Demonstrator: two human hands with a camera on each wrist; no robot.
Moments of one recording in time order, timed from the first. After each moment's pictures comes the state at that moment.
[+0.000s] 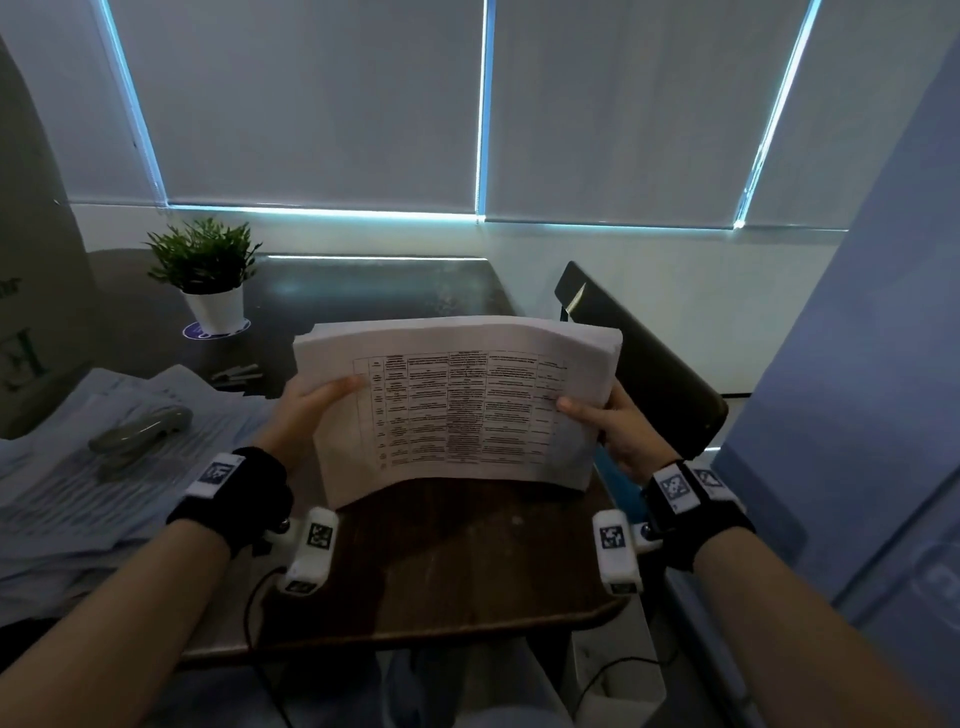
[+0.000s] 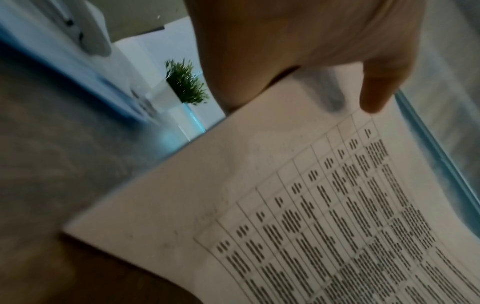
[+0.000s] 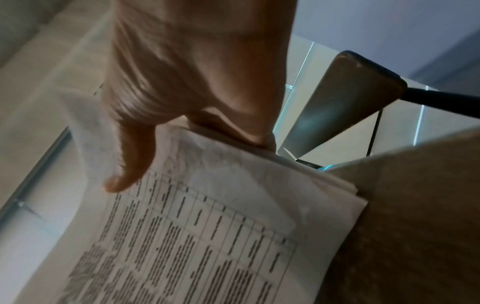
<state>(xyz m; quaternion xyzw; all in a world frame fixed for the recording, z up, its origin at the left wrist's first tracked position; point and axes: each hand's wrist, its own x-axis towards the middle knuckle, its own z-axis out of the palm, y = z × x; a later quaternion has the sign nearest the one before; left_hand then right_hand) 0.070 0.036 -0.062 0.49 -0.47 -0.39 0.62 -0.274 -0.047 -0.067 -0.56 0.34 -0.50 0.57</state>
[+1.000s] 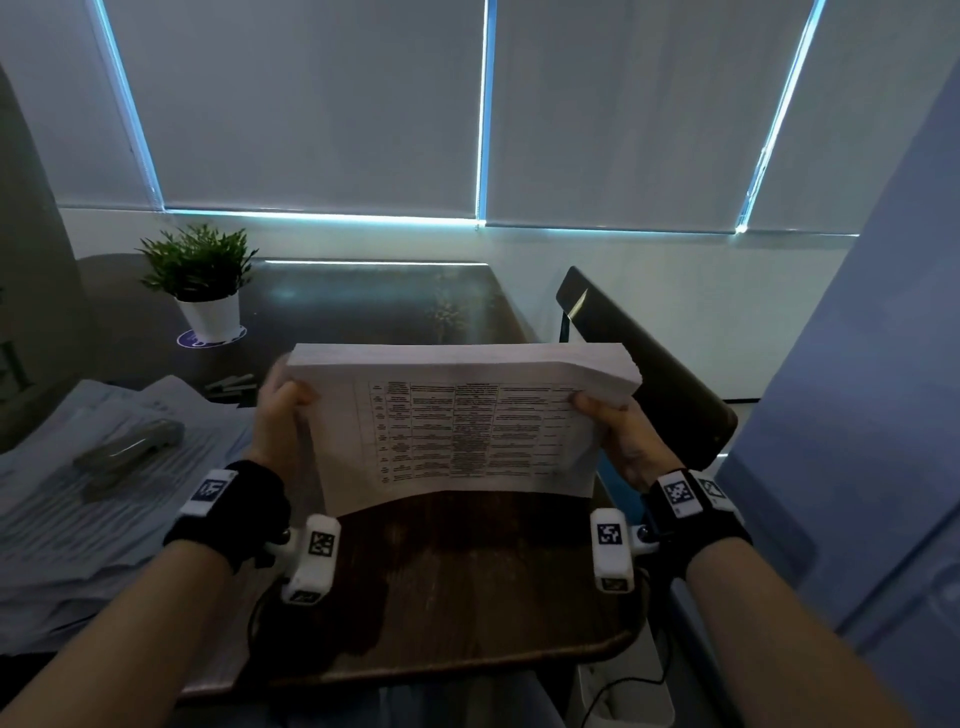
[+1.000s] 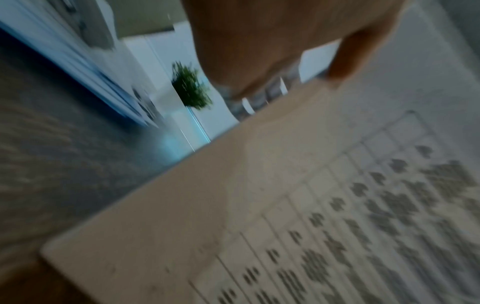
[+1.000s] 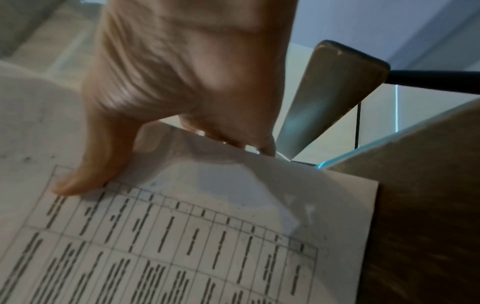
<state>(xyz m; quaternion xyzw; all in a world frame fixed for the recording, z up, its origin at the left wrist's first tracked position) 0.073 0.014 -0.066 0.45 -0.45 -0.29 0.71 -0.269 -0.072 -0.076 -0.55 0.30 -0.52 0.58</state>
